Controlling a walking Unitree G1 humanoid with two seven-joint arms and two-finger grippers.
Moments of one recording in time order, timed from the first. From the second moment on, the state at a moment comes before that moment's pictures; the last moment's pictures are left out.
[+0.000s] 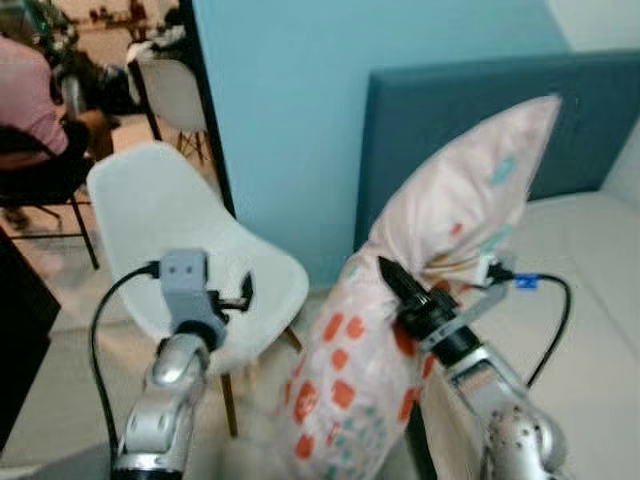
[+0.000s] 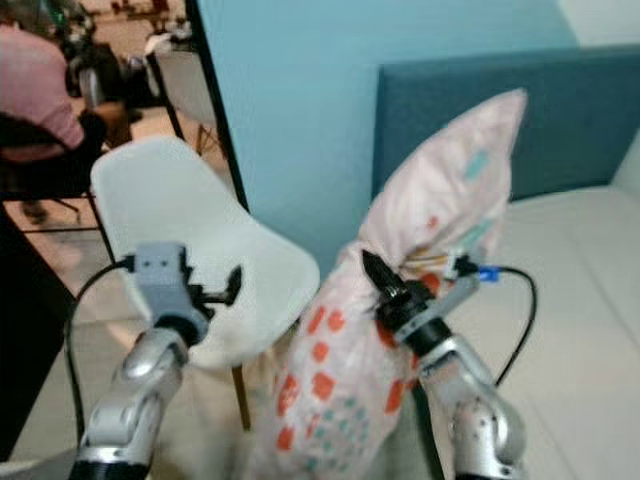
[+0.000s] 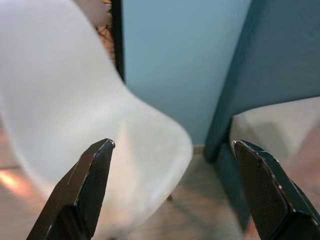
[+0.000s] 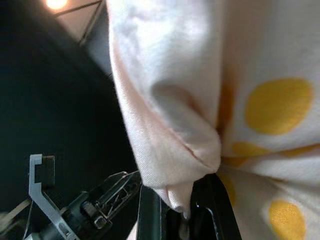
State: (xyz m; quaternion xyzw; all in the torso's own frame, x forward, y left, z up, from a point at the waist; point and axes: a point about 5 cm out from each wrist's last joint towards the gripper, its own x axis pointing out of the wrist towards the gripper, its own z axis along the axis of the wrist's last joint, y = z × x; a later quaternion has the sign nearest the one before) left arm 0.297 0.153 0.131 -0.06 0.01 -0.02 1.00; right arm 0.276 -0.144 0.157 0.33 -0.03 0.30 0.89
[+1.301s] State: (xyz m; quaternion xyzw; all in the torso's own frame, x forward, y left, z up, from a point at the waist) left arm 0.297 0.146 0.125 -0.04 0.01 -0.05 1.00; right arm 0.285 -0.145 0.143 0.33 0.01 0.26 0.91
